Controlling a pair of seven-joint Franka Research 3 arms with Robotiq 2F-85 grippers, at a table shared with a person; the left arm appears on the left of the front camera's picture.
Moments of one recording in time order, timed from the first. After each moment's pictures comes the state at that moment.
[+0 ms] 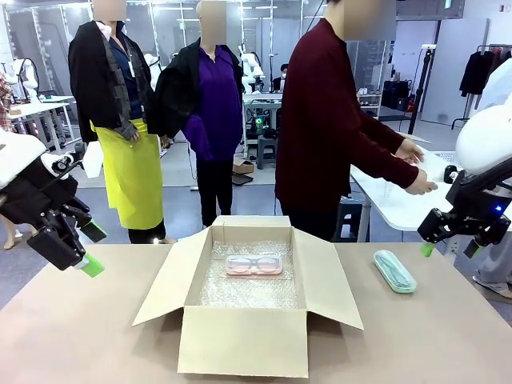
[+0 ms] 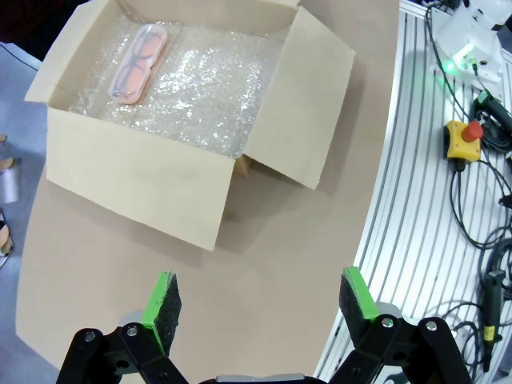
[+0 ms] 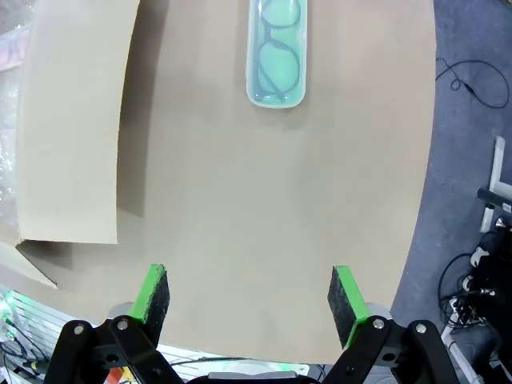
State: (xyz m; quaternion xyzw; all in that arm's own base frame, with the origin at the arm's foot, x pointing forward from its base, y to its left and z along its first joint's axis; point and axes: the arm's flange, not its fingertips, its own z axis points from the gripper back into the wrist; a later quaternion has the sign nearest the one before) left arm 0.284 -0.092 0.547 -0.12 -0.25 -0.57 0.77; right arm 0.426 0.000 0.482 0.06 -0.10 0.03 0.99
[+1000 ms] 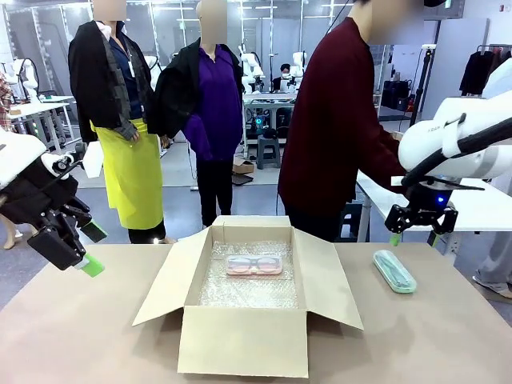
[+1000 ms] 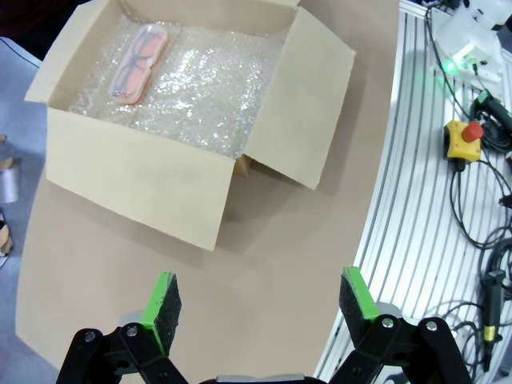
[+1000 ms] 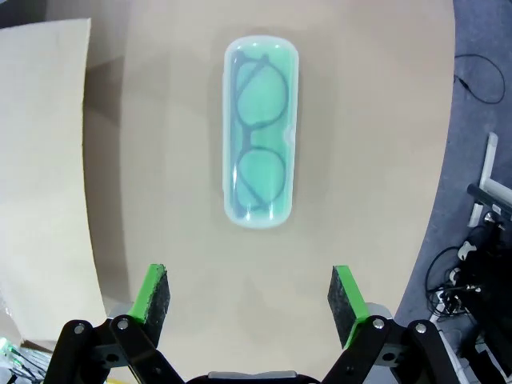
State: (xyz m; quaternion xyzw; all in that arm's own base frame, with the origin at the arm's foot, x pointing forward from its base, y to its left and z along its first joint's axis) left arm 0.284 -0.092 0.547 -0.12 -0.25 -0.57 0.77; right arm 0.570 0.014 0.434 0.03 -0.04 0.02 1.00
